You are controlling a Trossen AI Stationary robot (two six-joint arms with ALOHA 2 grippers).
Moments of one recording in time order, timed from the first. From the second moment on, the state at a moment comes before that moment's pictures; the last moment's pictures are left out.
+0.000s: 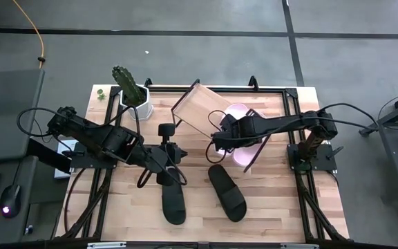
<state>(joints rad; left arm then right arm) -0.31 1.51 1.64 -0.95 -0.54 -0.04 0.11 1.76 1.65 -1.47 0.60 0.81</state>
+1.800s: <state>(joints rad) -0.31 1.51 1.57 -1.15 -0.01 -0.21 0.43 1.76 1.65 -0.98 0.12 0.40</state>
